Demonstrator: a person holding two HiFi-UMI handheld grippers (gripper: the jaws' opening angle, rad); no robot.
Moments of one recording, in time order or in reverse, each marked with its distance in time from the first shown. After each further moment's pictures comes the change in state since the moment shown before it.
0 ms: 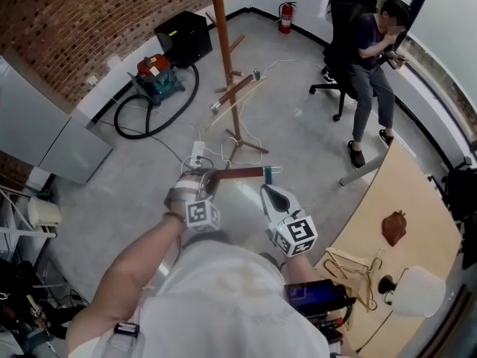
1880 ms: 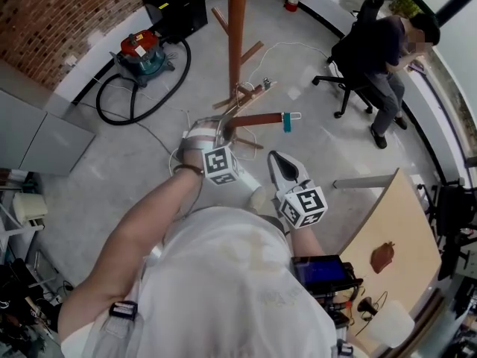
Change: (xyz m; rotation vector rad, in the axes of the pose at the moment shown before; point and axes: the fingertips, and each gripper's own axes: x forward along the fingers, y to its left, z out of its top) left arm 0.229 0.195 -0.011 -0.110 0.000 0.019; right arm 0.200 -0.149 0.062 0.006 0.071 -0.028
